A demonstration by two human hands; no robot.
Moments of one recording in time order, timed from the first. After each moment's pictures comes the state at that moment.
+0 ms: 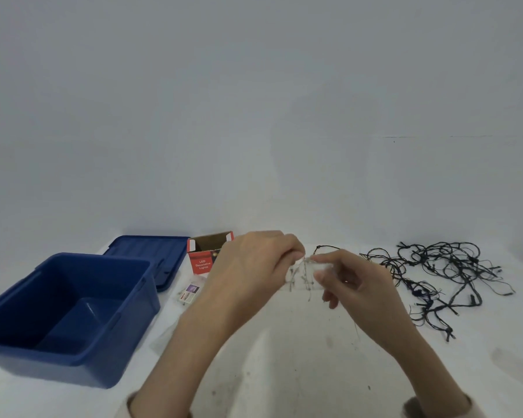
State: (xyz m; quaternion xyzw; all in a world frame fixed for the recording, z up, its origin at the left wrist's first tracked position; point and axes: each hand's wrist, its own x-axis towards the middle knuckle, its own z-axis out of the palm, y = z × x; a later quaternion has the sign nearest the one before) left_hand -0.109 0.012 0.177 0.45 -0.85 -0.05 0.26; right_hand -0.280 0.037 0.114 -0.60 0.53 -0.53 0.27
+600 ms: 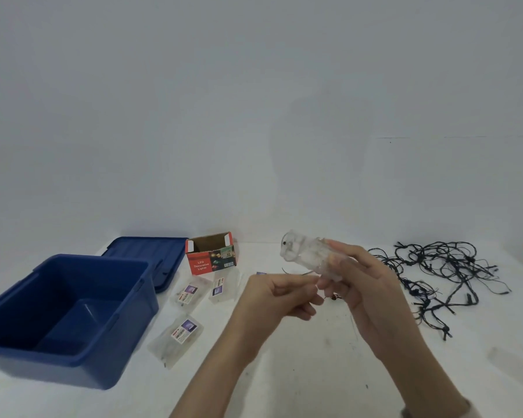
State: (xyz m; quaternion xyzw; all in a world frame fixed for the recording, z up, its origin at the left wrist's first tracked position) left_hand -0.129 0.021 0.122 0.38 -0.59 -0.60 0.39; right_hand -0.276 0.044 0.122 -0.40 0.36 -0.67 0.51
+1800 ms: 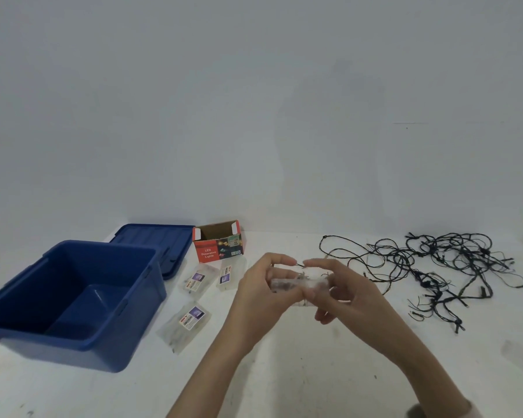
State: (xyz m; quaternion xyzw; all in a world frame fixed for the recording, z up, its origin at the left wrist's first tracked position) left_hand -0.114 0.011 0.102 0.49 -0.60 -0.48 0.40; right_hand -0.275 0.039 0.088 -0.61 0.51 -0.45 0.40
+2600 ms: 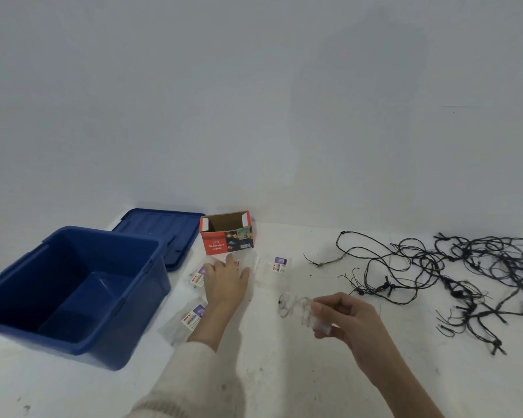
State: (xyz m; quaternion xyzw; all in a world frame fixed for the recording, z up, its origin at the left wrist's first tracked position) left_hand -0.064 -0.121 -0.021 0.76 -0.64 -0.10 0.11; right_hand -0.264 -0.005 0.020 -0.35 0.53 -0.51 0.58
